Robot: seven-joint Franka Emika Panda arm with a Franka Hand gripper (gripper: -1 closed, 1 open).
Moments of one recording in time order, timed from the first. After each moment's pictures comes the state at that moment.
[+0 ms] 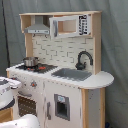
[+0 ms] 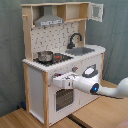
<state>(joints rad) -0.93 -1.50 1.54 -2.08 -0.38 3.13 -0.41</state>
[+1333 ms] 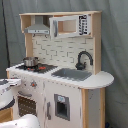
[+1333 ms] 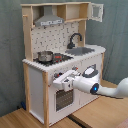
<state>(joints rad) -0.93 -1.50 1.54 -2.08 -0.37 3.12 -0.65</state>
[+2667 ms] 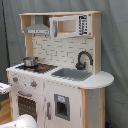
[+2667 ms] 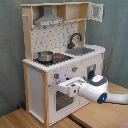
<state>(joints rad) -0.75 -1.48 1.57 -2.10 -0.37 2.88 -0.45</state>
